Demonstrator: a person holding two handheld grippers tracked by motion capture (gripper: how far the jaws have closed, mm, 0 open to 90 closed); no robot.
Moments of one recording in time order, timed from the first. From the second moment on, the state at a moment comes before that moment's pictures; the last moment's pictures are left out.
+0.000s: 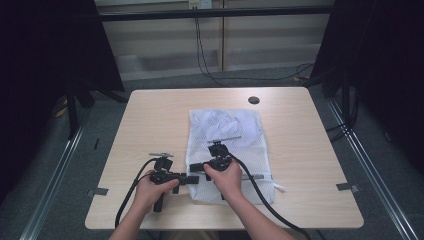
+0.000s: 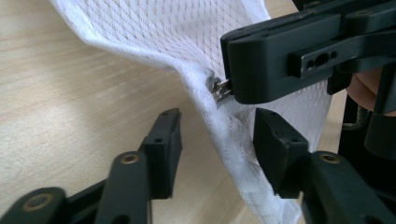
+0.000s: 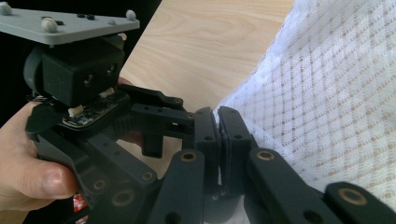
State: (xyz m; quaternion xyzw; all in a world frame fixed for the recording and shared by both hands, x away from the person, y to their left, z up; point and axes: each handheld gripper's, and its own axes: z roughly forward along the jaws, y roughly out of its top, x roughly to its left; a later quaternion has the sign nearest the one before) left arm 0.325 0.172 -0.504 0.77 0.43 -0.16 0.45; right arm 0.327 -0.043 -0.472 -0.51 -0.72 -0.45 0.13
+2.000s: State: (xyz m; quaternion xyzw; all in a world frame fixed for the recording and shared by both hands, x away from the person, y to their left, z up) left arm 0.329 0.178 -0.496 0.73 0.47 -0.20 0.45; right arm 0.329 -0.057 -0.472 -0.52 -0.71 -0.46 0.15
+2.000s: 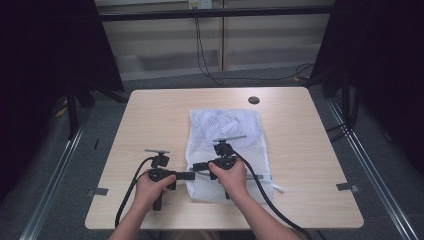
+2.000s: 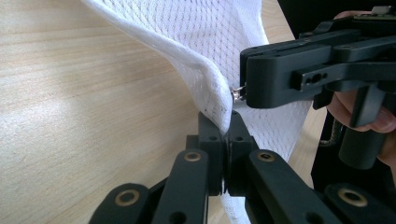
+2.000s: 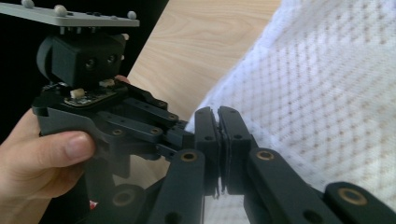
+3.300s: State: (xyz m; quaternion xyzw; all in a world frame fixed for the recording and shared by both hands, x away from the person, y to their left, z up) left arm 0.327 0.178 -0.494 0.73 0.47 -0.19 0.46; right arm 0.327 -0.081 -0.475 -0.52 -0.70 -0.45 0.16
